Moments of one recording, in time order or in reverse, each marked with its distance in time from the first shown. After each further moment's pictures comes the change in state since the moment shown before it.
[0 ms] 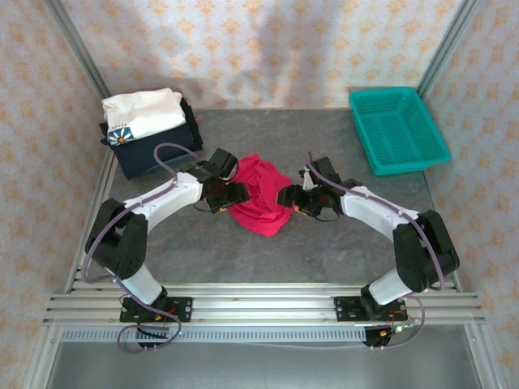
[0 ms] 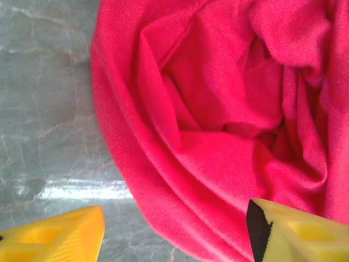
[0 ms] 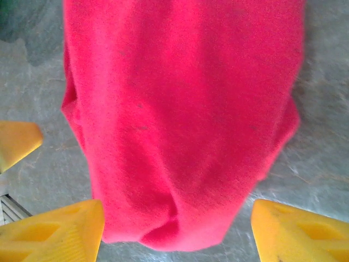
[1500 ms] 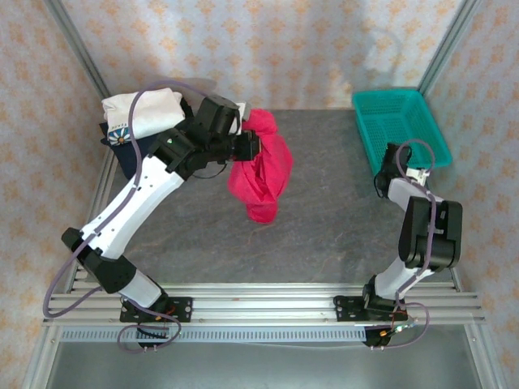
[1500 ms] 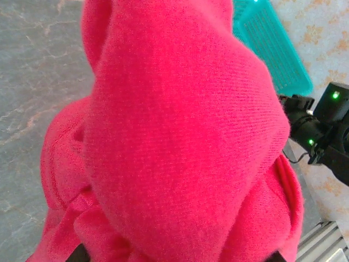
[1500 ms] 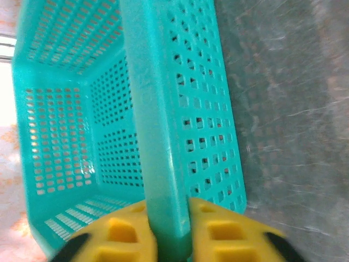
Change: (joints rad) left arm -0.146 -0.102 0.660 -0.252 -0.056 0.250; right arm -0.651 0.135 -0.019 0.439 0.677 0.876
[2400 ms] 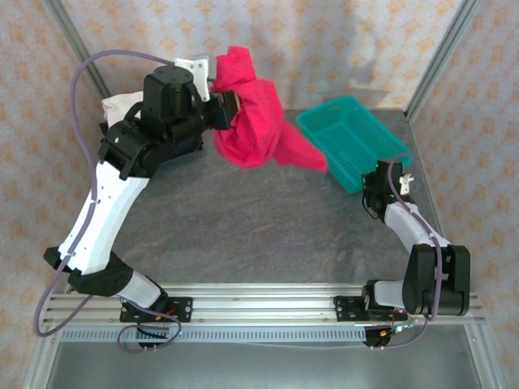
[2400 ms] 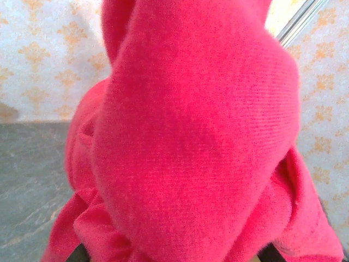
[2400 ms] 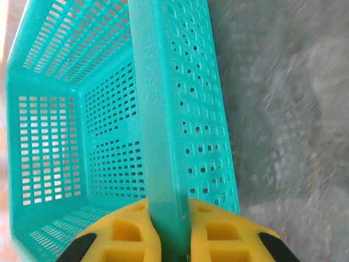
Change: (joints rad) left arm 0.046 -0.045 0.306 -0.028 -0.131 0.072; right arm 0.105 -0.353 -0.213 -0.182 -0.164 -0.201
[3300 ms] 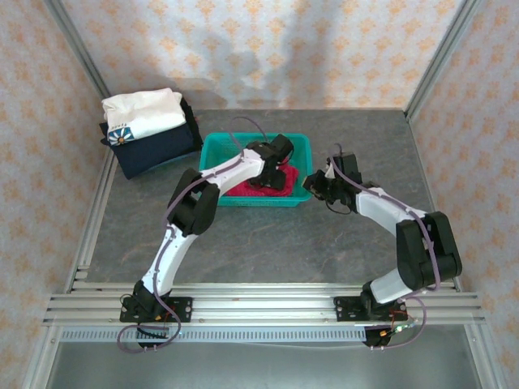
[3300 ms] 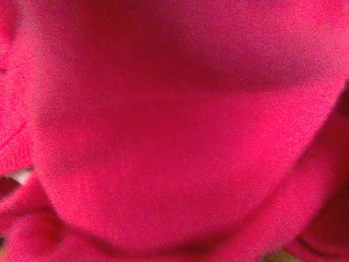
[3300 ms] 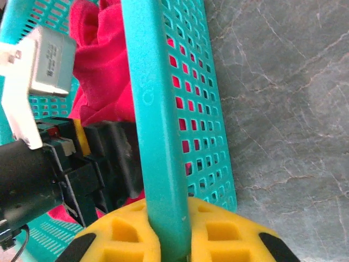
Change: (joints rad) left arm -0.045 0.853 -0.132 0.058 -0.035 0.055; right arm 0.338 0.200 0.129 0.003 -0.492 -0.542
